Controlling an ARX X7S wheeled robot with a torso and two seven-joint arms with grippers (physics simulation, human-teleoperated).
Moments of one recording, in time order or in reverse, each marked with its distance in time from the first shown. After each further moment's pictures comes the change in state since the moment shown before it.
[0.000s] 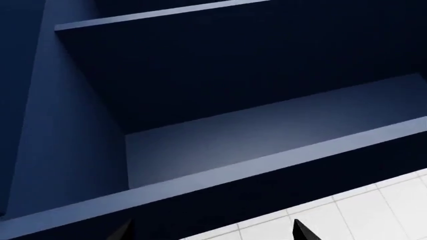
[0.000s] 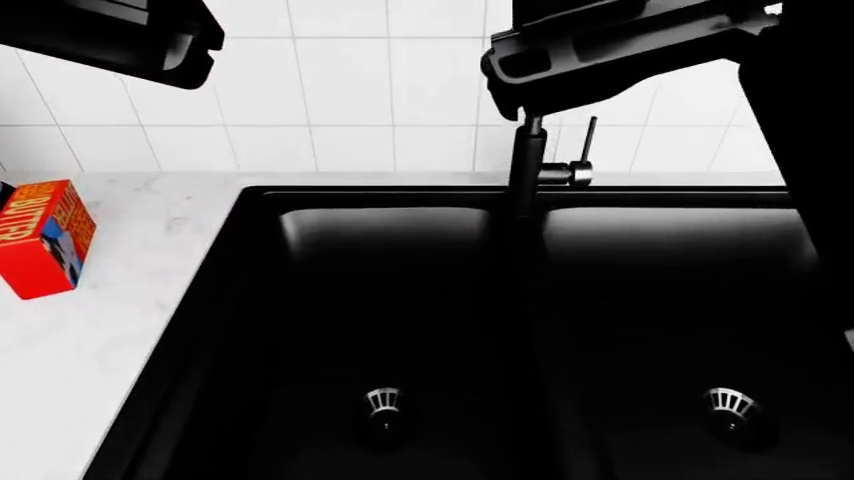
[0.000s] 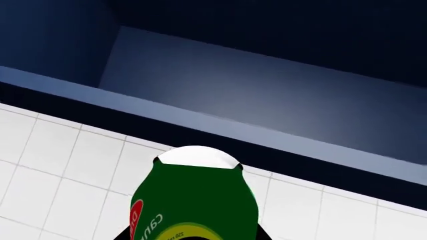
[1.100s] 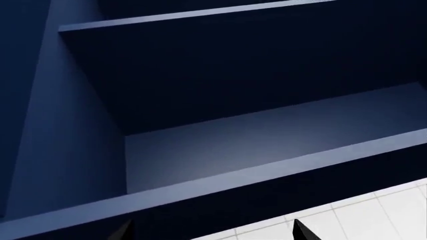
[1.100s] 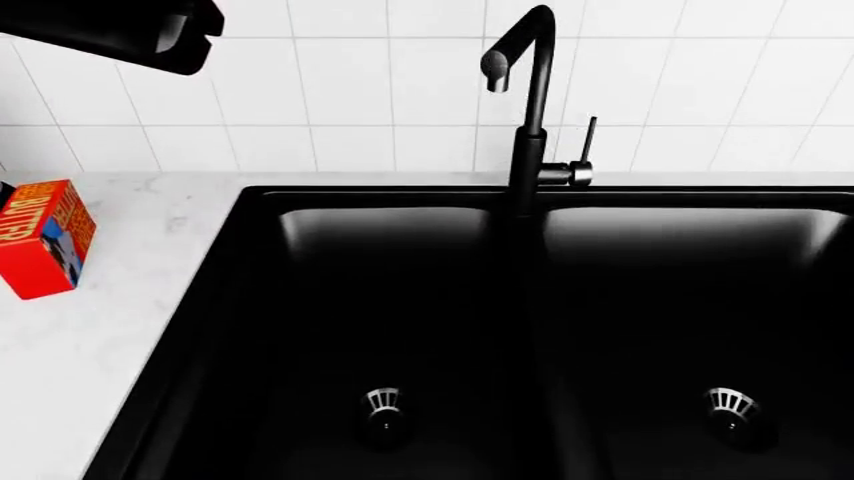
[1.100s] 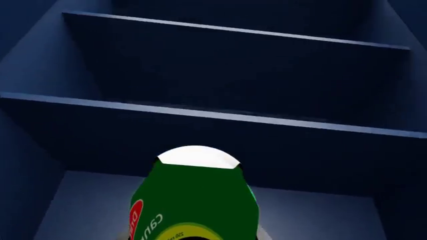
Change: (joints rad) left arm -0.011 0.017 -0.001 -0.006 -0.013 0.011 -0.016; right arm 0.516 0.200 -0.015 -0.037 0.117 -0.168 0.061
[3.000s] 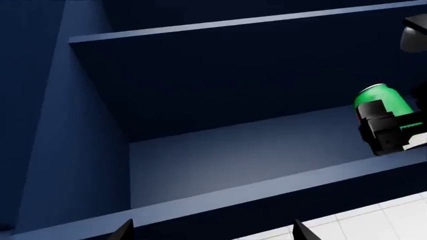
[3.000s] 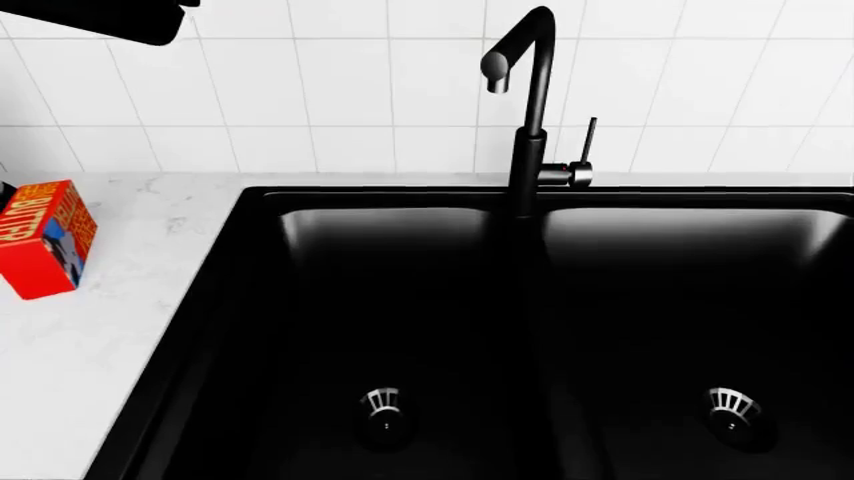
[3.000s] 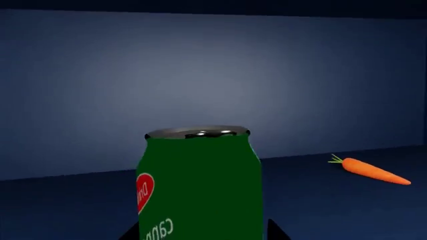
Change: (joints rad) left arm -0.029 -0.004 -0.009 -0.008 -0.018 0.008 -0.008; right arm -0.181 -0.711 0.414 1.226 -0.878 0.670 -0.496
